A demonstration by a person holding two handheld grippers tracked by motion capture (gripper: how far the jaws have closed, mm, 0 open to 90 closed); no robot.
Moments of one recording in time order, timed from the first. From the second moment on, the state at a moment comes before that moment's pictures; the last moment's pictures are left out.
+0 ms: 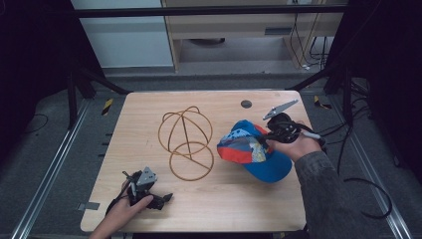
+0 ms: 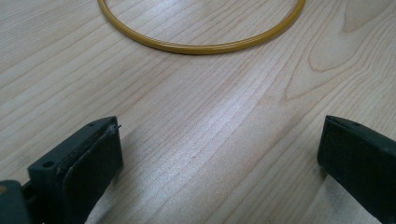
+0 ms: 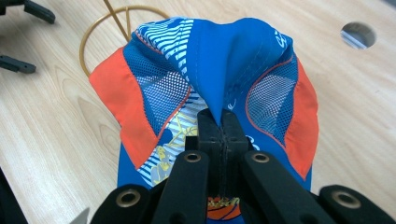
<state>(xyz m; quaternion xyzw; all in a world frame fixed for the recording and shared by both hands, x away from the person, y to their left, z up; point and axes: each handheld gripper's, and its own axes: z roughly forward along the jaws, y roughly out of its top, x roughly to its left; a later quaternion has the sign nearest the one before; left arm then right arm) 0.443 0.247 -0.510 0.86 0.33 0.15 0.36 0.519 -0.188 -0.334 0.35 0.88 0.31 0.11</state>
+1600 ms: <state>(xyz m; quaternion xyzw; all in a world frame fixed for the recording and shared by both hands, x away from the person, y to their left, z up) 0.443 0.246 -0.510 0.86 0.34 0.15 0.36 0.506 -0.191 -0.205 0.31 0.85 0.38 0.20</state>
